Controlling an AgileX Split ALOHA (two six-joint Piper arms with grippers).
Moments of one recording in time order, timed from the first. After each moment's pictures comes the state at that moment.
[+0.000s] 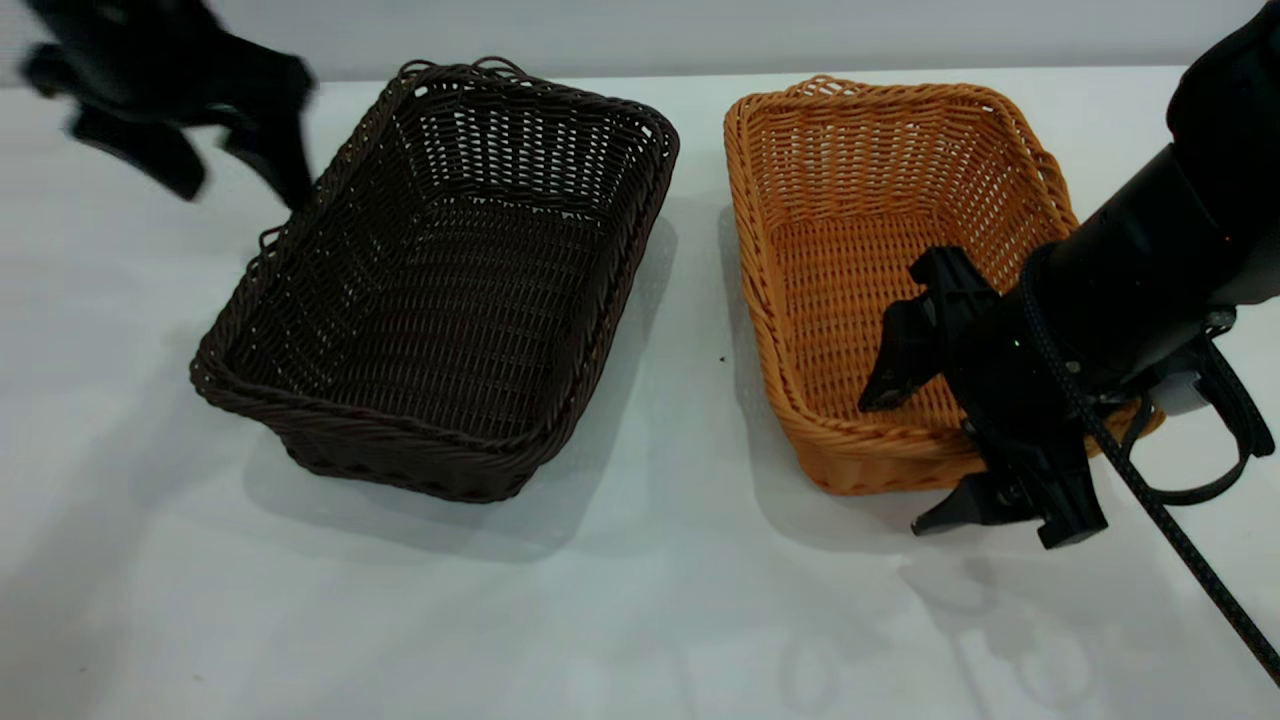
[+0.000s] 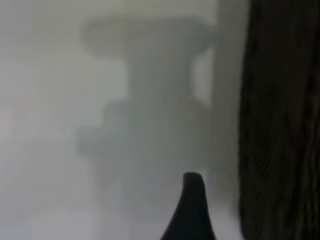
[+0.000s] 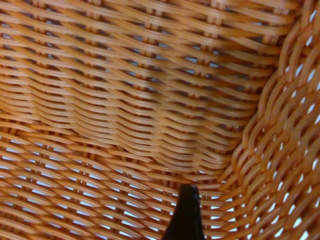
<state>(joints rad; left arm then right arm) -0.20 2.10 -1.30 -0.09 0.46 0.11 0.38 2.13 -0.73 1.82 0.23 -0.14</state>
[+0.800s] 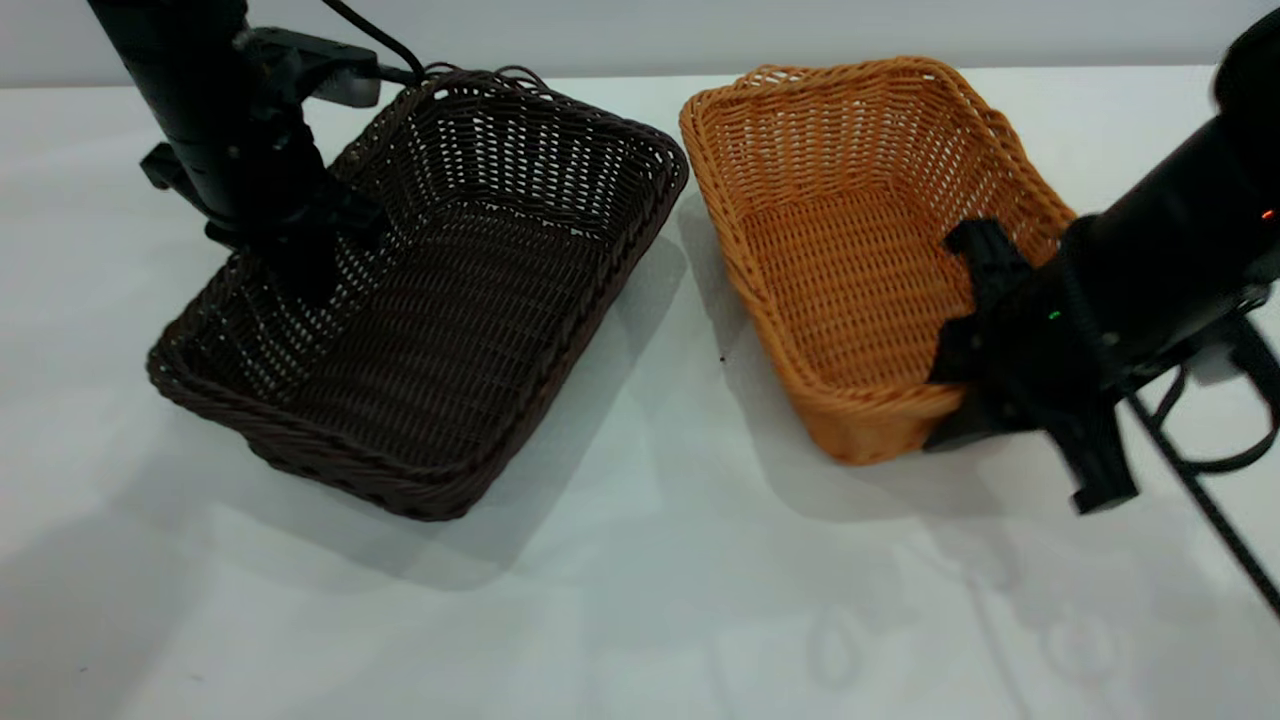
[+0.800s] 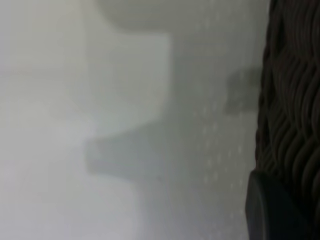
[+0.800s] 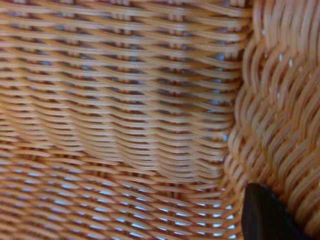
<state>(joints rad) -0.24 2.31 -1.39 0.08 0.44 0.10 0.30 2.10 -0.73 1.83 0.23 -0.23</state>
